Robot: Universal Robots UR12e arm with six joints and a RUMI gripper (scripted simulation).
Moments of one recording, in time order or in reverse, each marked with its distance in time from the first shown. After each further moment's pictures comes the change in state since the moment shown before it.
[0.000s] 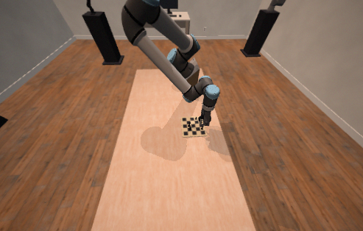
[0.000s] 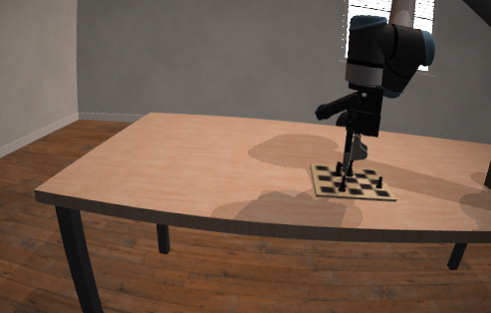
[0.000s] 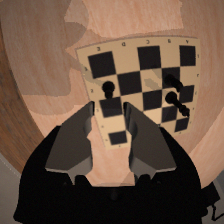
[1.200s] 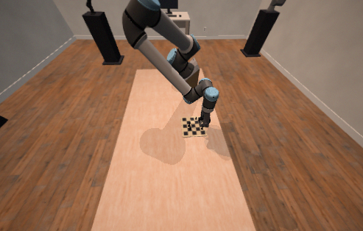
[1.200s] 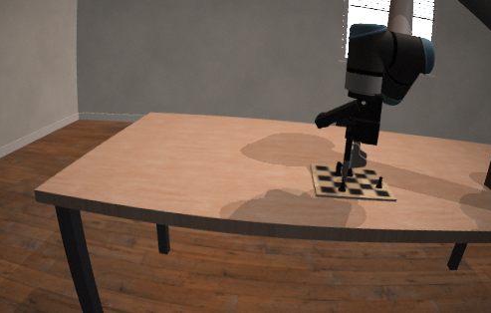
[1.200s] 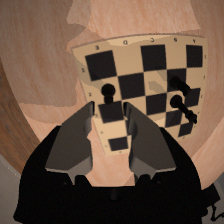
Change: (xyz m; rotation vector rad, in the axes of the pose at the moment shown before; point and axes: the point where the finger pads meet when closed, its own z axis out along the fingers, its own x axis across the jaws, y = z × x) arm 0.000 0.002 0.020 -0.004 0.001 0.000
